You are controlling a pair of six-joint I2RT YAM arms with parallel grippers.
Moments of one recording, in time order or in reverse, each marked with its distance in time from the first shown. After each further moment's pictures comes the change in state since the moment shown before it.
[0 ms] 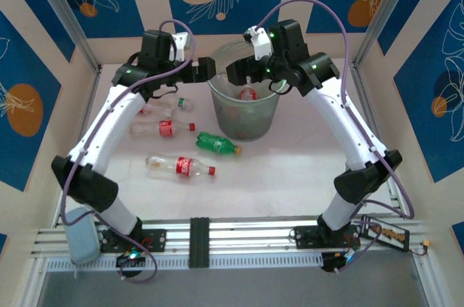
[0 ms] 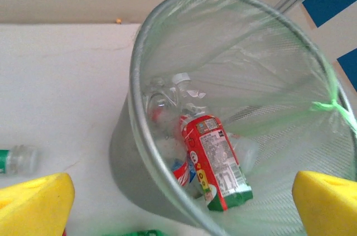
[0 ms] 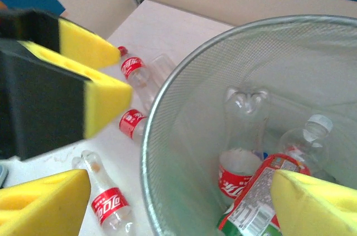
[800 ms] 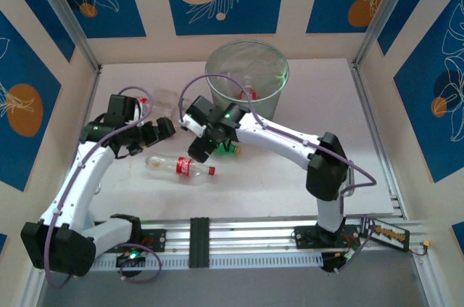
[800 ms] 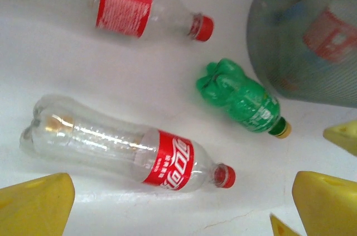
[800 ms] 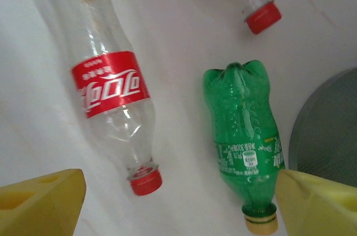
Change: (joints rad) left arm 0.234 -0.484 -0.734 -0.188 -0.001 -0.220; right arm 0.432 0.246 -0.290 0.029 0.299 -0.206
